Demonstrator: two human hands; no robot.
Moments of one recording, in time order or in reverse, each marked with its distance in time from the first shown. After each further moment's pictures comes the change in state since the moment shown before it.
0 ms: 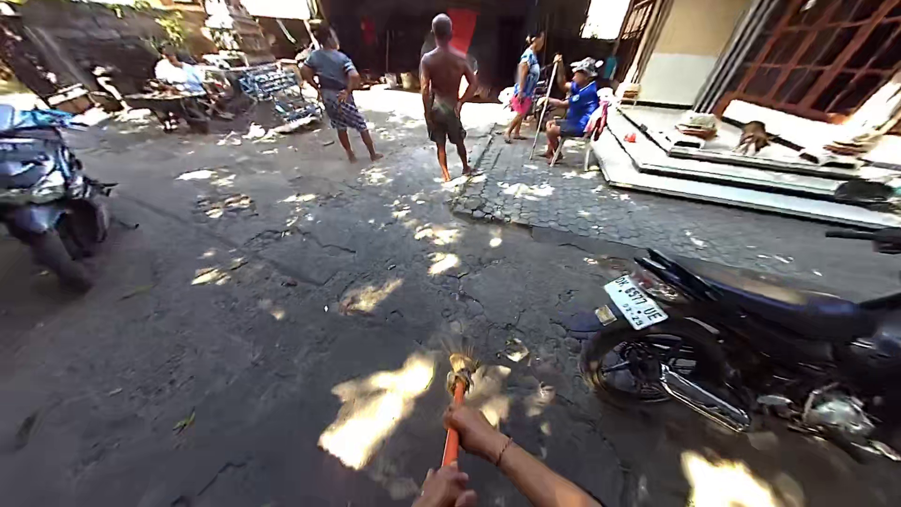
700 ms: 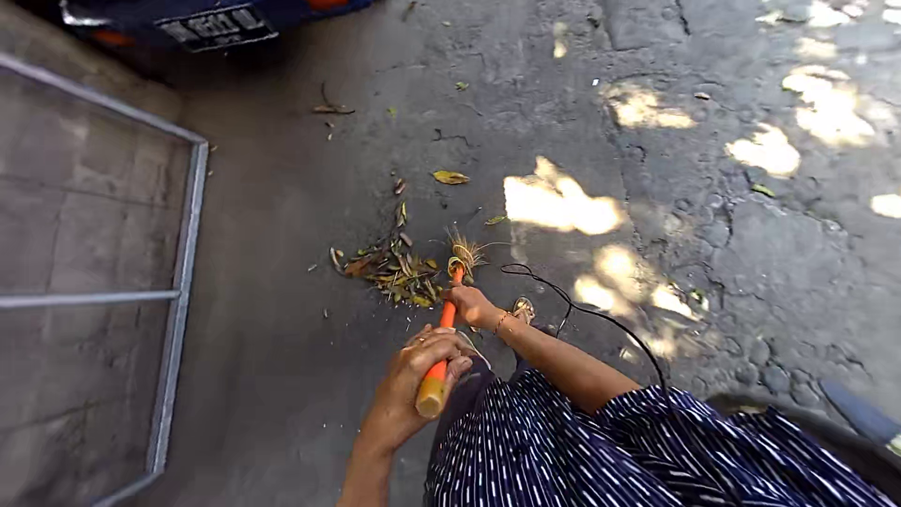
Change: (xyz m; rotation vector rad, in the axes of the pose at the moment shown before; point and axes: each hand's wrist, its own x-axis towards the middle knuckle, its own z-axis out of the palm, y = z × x) left_hand -0.227 0.150 -0.030 0.459 0.620 -0.630; right_hand -0.064 -0.228 0.202 -0.168 -0.988 -0.625
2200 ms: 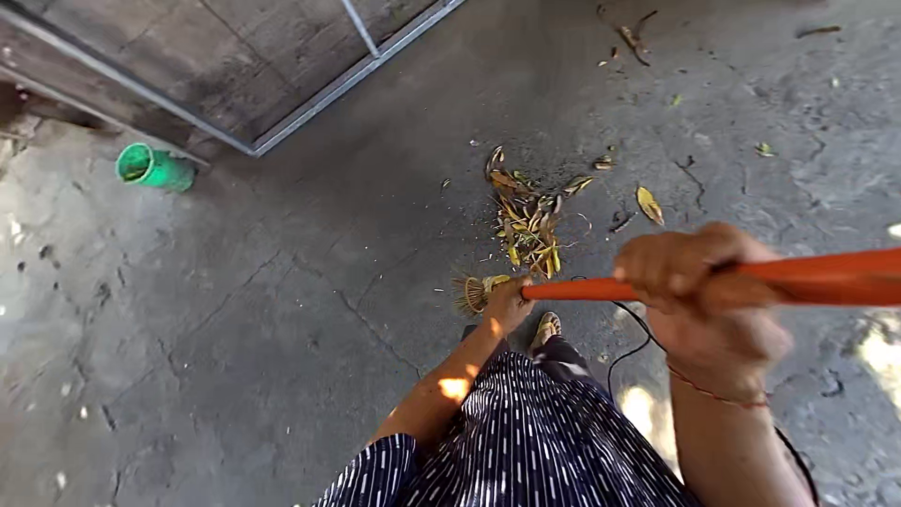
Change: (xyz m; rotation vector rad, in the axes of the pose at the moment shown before) left_hand -0.195 -0.182 0.000 -0.141 0.738 -0.685; right_hand 0.021 -0.299 0.069 0.818 -0.105 -0.928
